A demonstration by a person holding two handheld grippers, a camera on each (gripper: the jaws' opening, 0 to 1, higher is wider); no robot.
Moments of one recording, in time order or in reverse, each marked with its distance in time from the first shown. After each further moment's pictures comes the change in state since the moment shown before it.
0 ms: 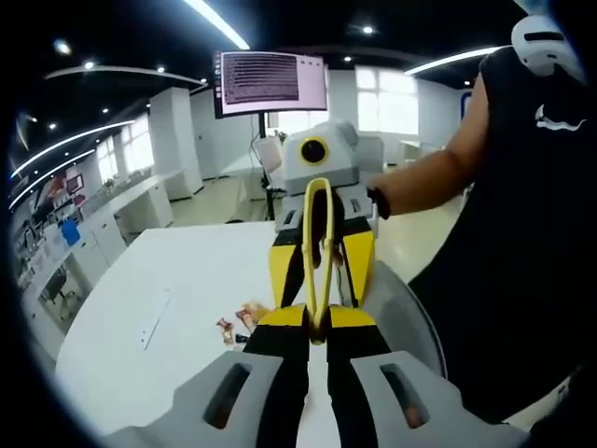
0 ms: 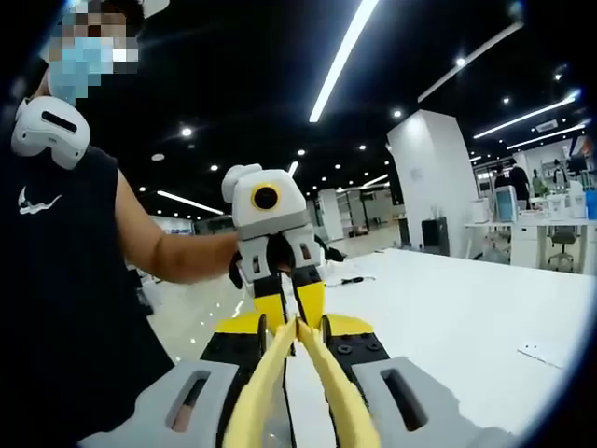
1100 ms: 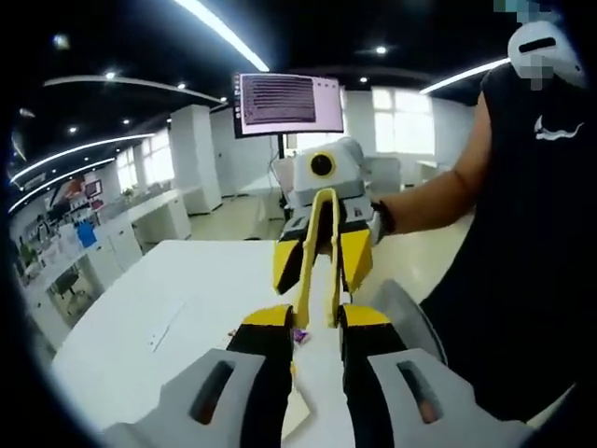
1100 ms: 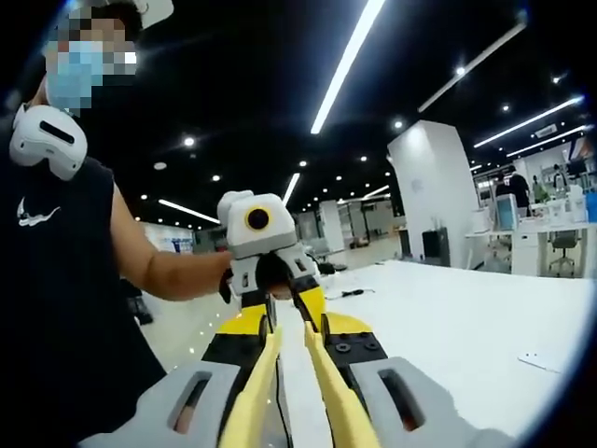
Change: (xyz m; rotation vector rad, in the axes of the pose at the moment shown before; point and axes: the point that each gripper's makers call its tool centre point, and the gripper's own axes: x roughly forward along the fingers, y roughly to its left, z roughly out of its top) left arm -0.019 0.002 0.004 -0.031 -0.111 0.096; right arm -0.006 -0.002 0.019 0.000 -0.065 -0.004
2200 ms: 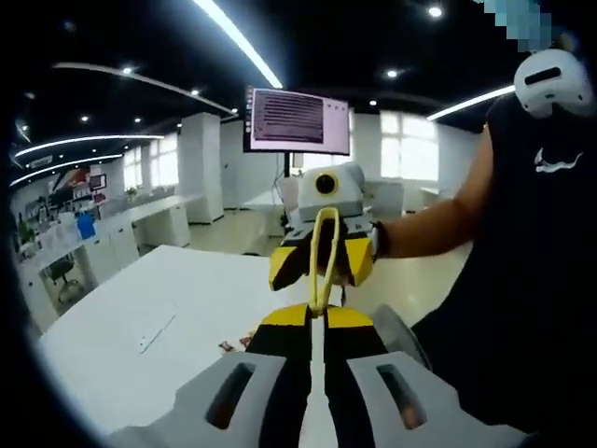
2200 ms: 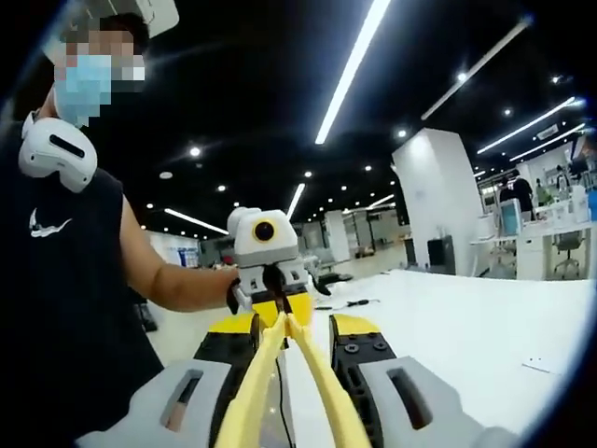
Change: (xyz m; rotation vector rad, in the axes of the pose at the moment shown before) left arm -0.001 -0.001 0.019 -0.082 -0.135 0.005; right arm -0.004 0.002 0.010 0.007 -0.050 0.025
